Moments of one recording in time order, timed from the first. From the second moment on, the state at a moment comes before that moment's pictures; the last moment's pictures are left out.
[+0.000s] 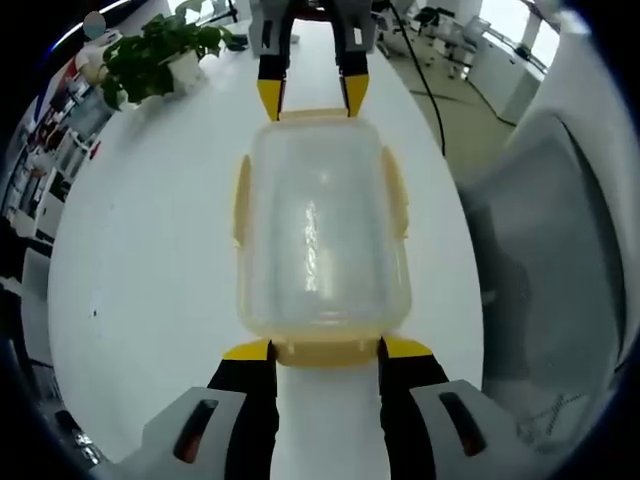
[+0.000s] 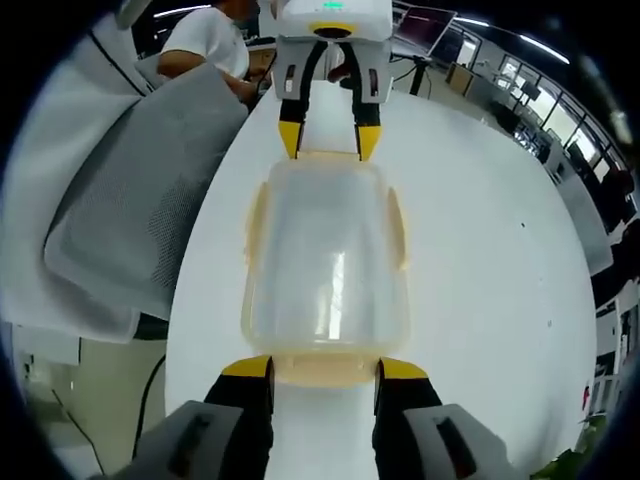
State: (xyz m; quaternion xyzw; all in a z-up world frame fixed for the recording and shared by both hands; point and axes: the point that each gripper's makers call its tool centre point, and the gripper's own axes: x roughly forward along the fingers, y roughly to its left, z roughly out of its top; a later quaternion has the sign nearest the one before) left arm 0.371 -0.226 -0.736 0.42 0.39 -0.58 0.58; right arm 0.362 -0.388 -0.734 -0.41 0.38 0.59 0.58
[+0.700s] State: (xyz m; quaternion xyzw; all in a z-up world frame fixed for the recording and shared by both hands) left arm 0.369 -0.226 -0.747 0.43 0.40 -0.58 0.57; right arm 0.358 -0.392 -0.745 -0.40 0.40 0.59 0.58
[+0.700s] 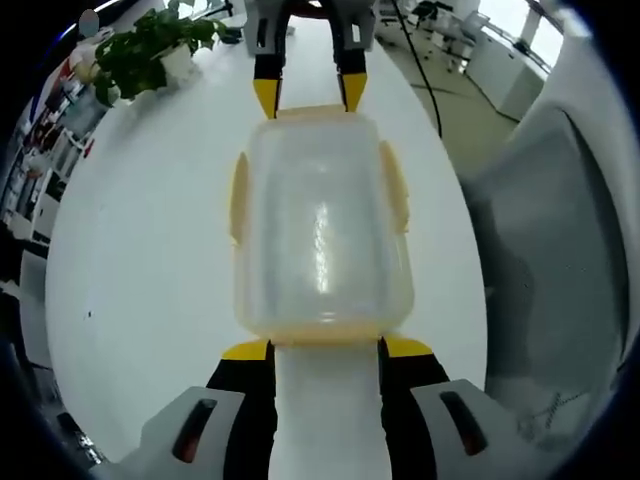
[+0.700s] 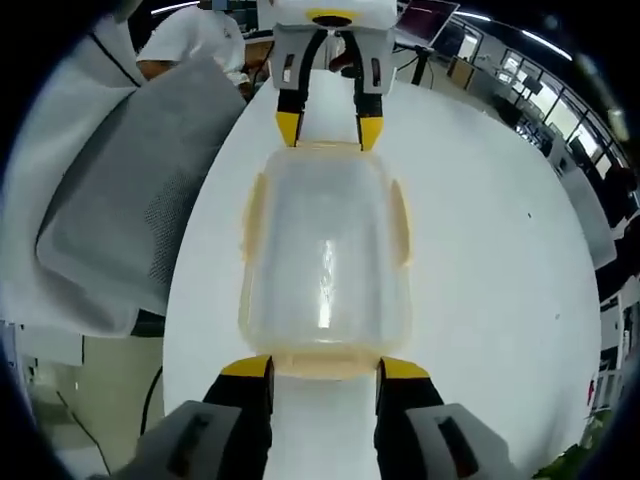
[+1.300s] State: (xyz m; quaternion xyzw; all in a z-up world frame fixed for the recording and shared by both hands) left arm 0.367 -0.212 -0.729 0.31 0.44 -0.55 0.64; right arm 0.361 -0.388 -0.718 -0.32 0.43 0.56 0.64
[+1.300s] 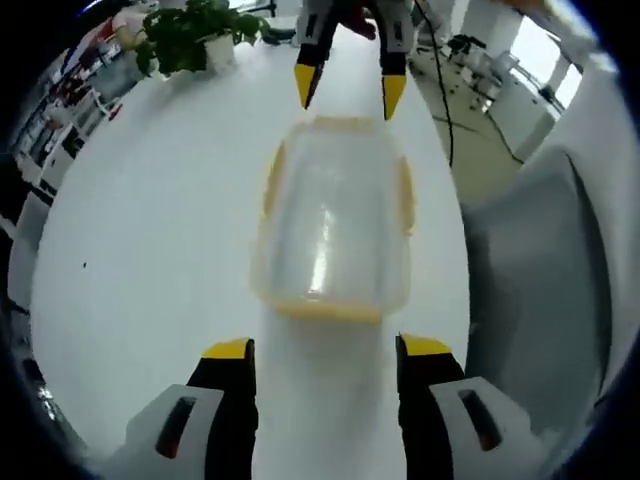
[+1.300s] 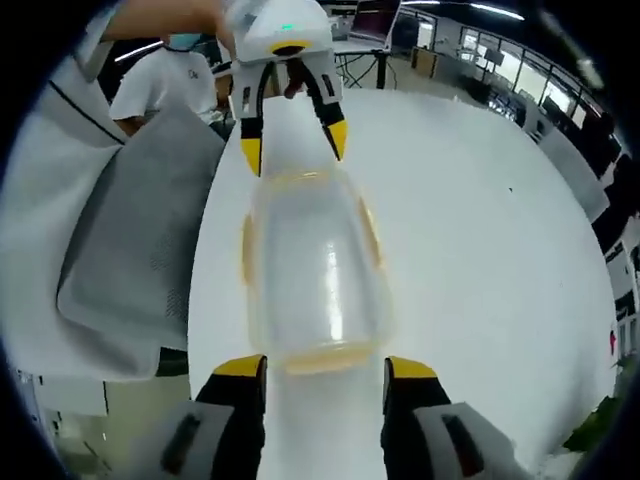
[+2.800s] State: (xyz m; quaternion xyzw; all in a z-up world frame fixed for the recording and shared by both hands) left arm 0.372 -0.248 -0.736 0.03 0.55 -0.35 0.76; right arm 0.361 -0.374 -0.735 -0.11 0.57 0.35 0.73
